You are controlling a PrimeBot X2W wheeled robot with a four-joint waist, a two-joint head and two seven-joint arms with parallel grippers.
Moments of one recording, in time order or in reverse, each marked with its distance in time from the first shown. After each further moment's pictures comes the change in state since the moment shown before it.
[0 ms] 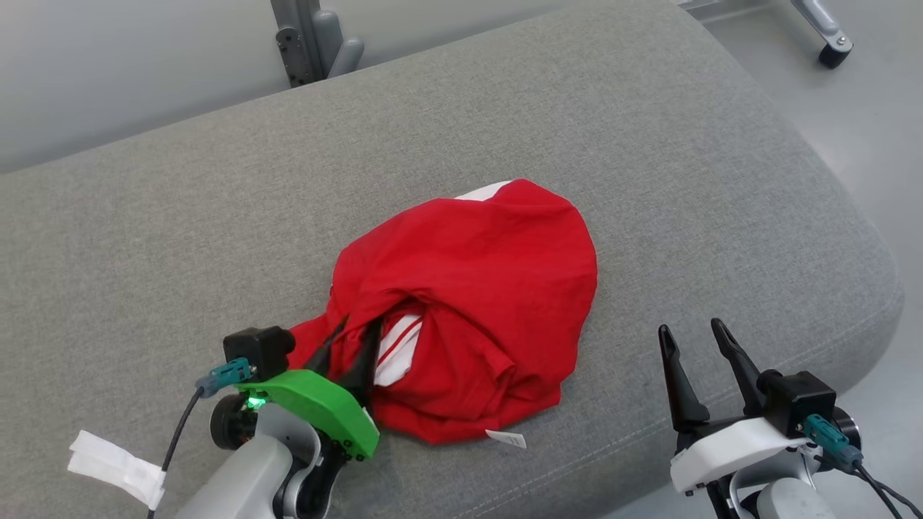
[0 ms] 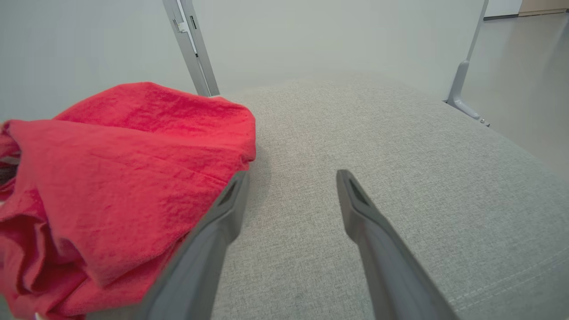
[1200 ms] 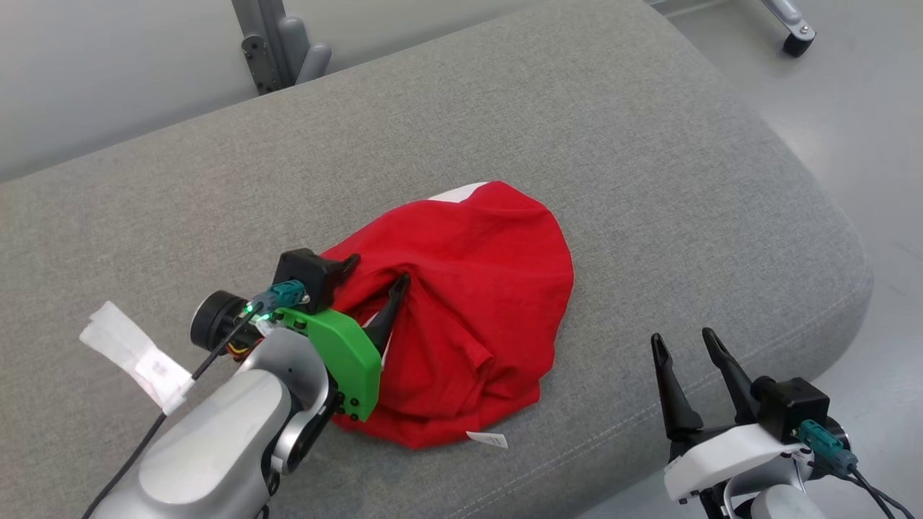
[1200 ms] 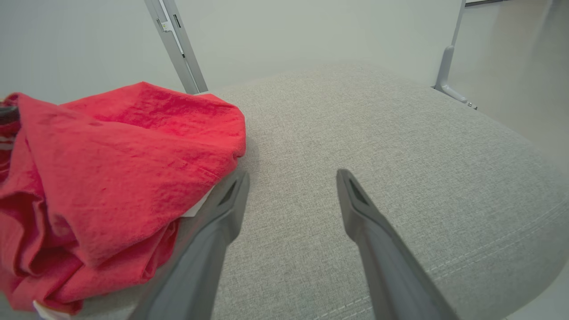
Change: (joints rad) left arm -0.198 0.169 -0.189 -0.212 0.261 0.106 0.272; right arm 0.007 0.000 0.021 0.016 0.039 0.000 0.000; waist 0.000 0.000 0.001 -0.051
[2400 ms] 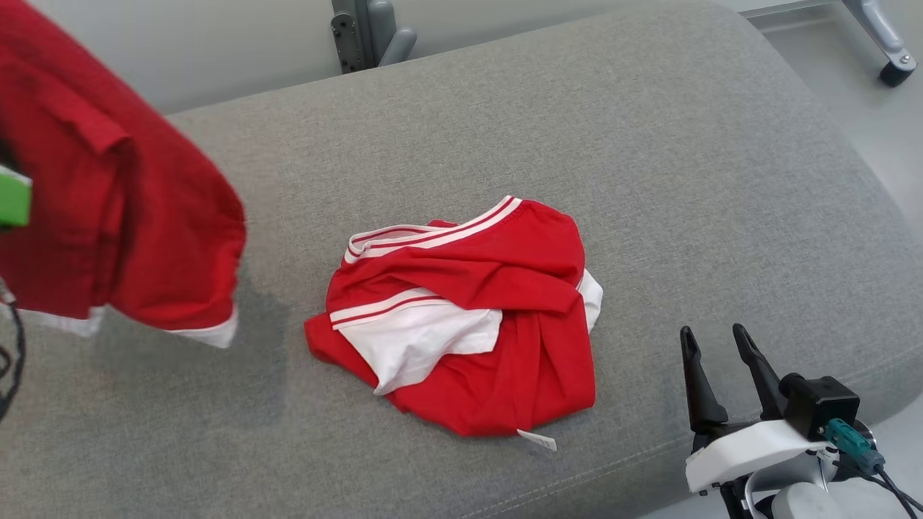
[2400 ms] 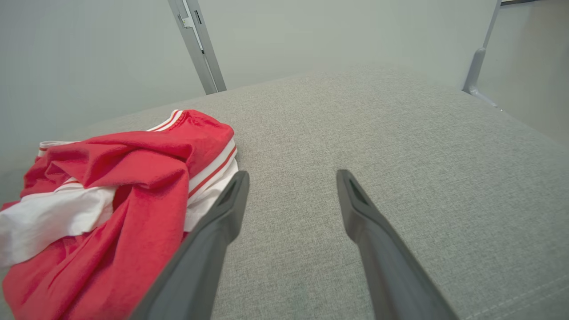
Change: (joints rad) left arm -0.018 0.318 0.615 -0.488 -0.251 0.211 -0.045; right arm 0.006 0.000 -0.061 -0.011 0.004 0.000 0.000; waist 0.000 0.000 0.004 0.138
